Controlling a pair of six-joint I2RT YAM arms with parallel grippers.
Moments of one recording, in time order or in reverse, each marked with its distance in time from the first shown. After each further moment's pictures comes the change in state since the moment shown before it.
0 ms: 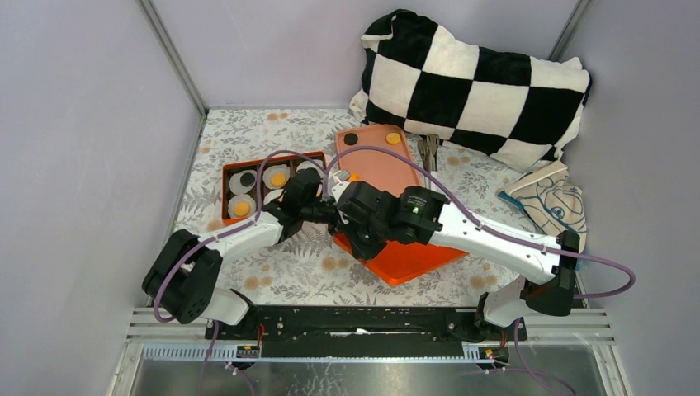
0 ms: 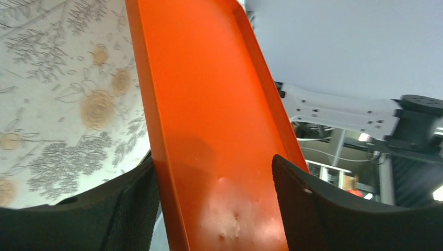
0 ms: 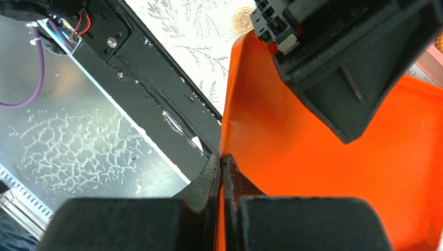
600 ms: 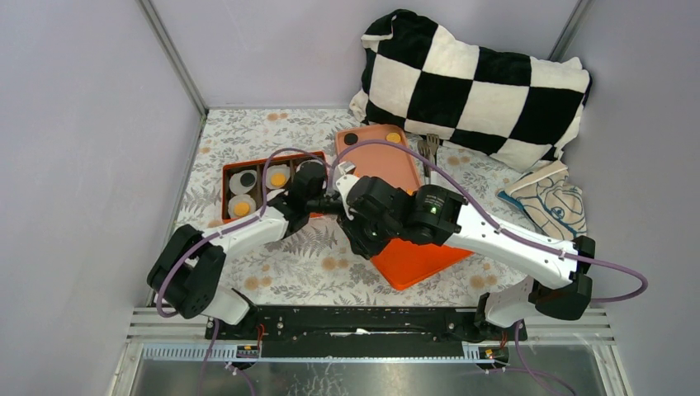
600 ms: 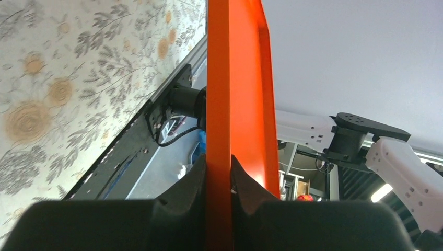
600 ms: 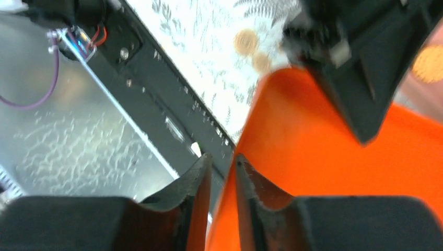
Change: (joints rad) left arm -0.019 0.025 0.023 0.171 -0.005 -0.309; right arm 0.007 -0.067 0.026 -0.028 -0.016 -0.034
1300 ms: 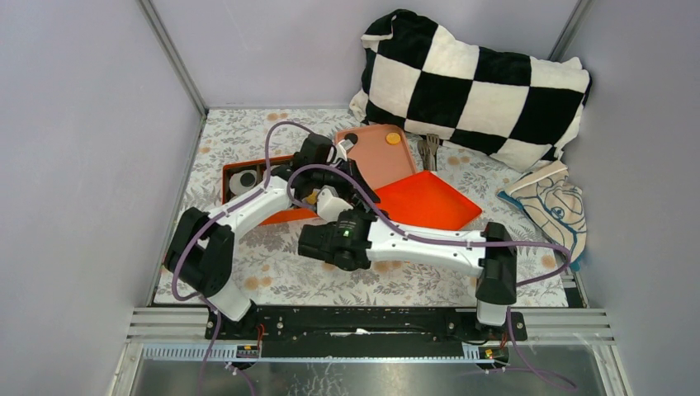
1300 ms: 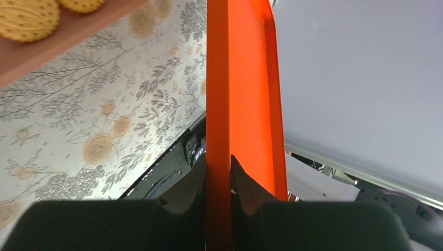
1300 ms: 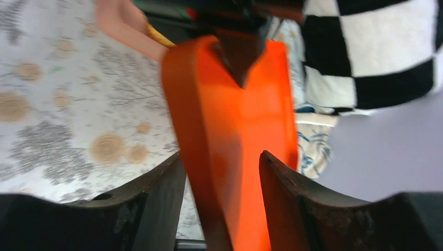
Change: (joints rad) left arm 0.070 0.159 0.373 -0.466 -0.083 0.263; right arm 0.149 0.352 0.108 -0.235 0.938 0.093
